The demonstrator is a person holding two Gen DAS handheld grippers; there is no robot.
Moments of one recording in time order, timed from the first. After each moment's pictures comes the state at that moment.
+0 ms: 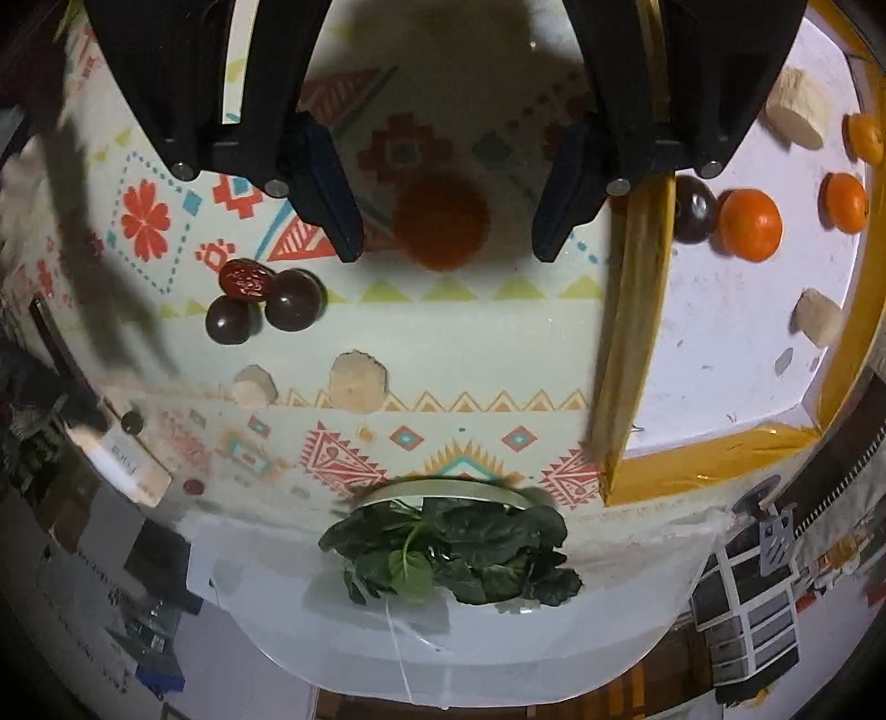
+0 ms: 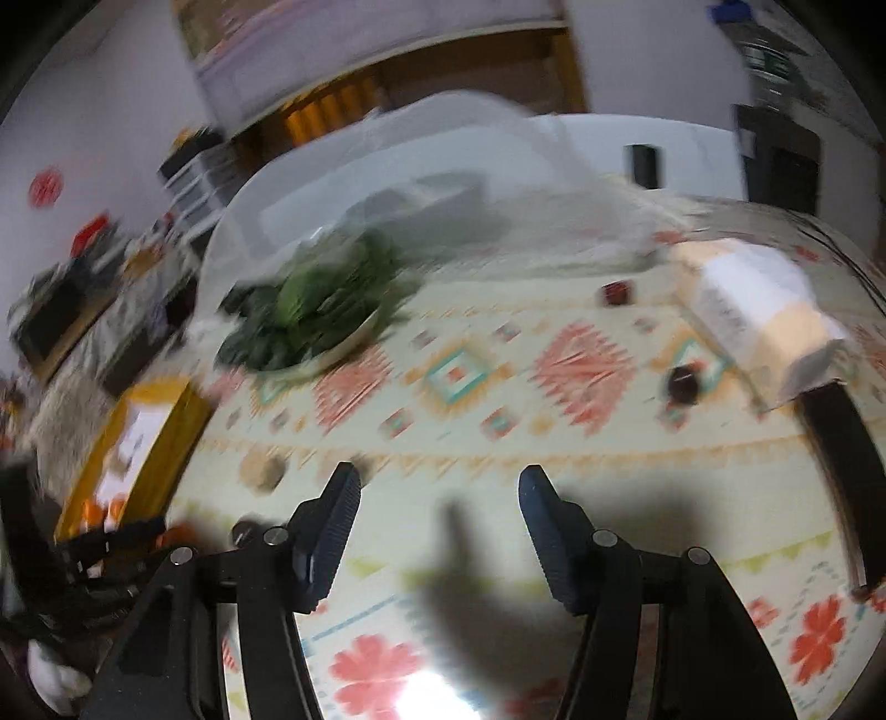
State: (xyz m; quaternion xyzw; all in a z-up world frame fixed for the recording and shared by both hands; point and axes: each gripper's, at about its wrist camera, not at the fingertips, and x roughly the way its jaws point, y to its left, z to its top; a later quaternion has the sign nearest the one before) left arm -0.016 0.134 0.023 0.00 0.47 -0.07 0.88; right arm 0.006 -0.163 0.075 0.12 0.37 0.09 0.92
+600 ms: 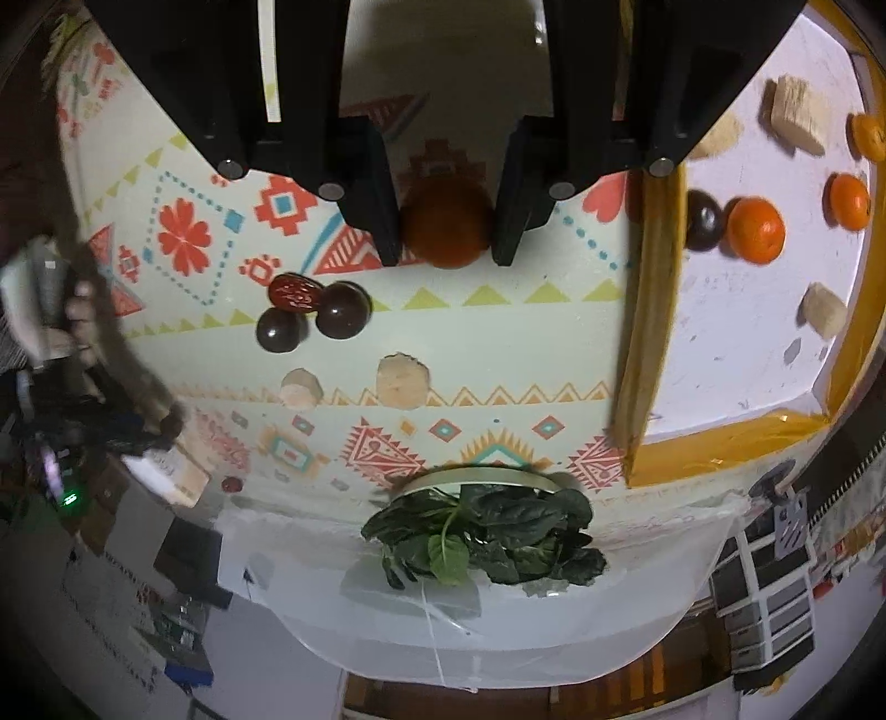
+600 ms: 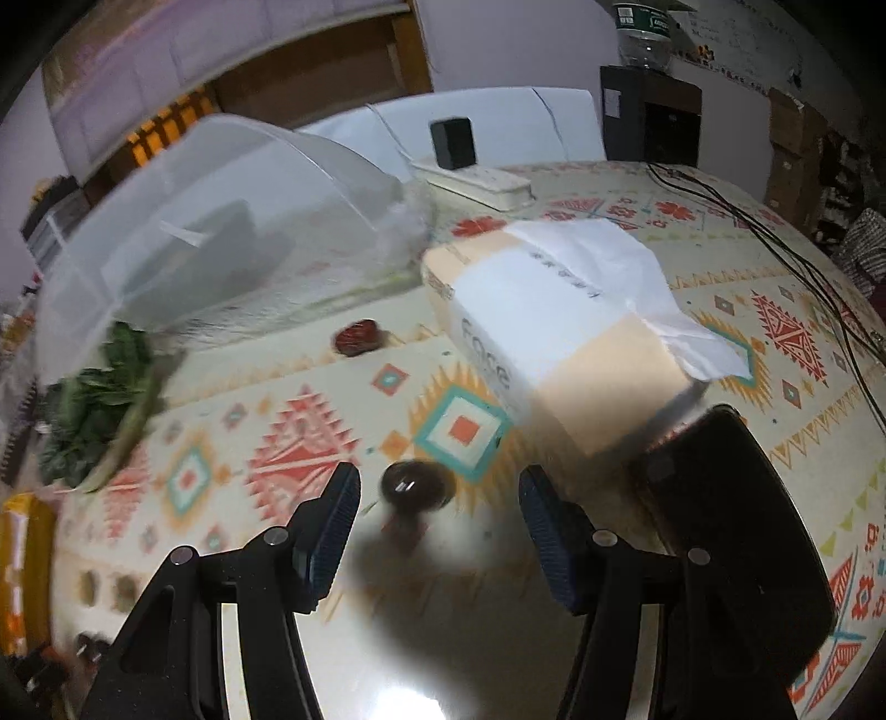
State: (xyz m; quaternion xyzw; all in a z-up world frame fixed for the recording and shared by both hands) left arm -0.035 0.133 0.037 -0.01 0.45 -0.10 0.88; right arm 0.091 -0.253 0.034 0.11 0.43 -0.07 0.89
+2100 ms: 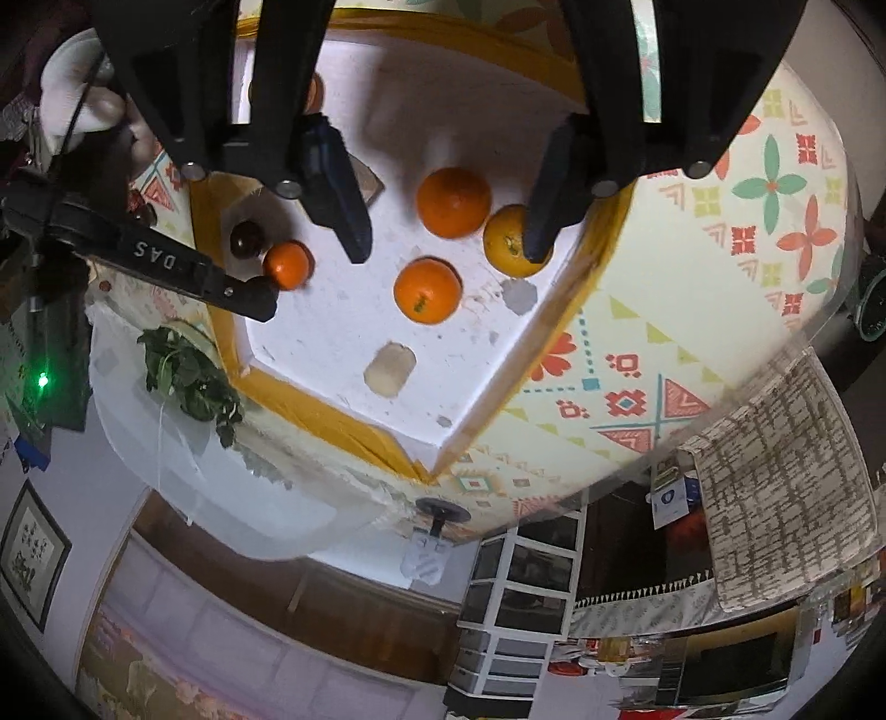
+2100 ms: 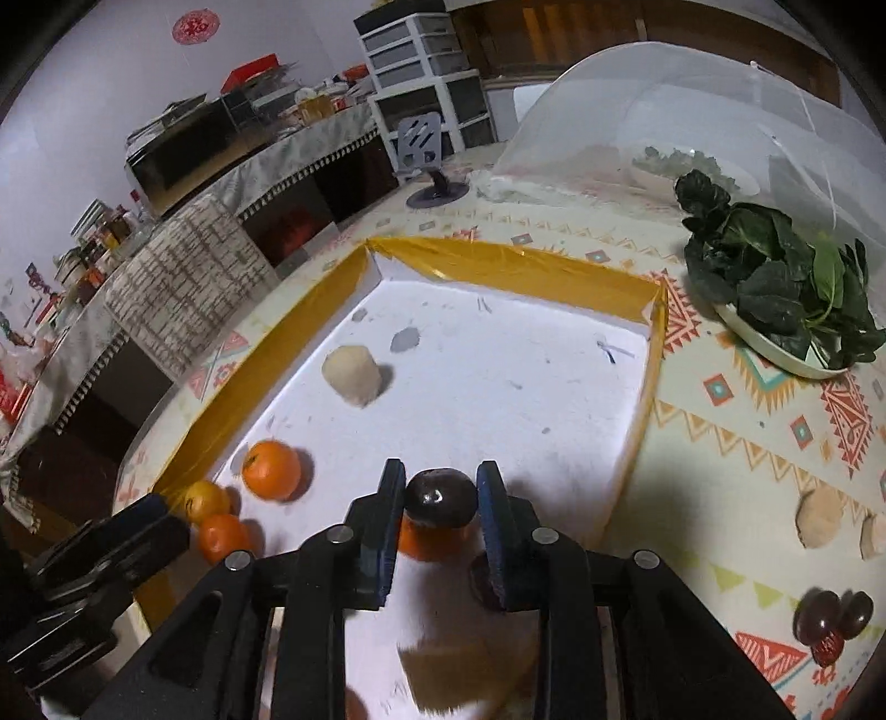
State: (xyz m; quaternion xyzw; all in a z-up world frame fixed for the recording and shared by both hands) left arm -0.135 0.378 0.058 -0.20 0.37 0.10 0.90; right arm 0.004 0.200 0.052 -0.01 0.45 0.32 0.84
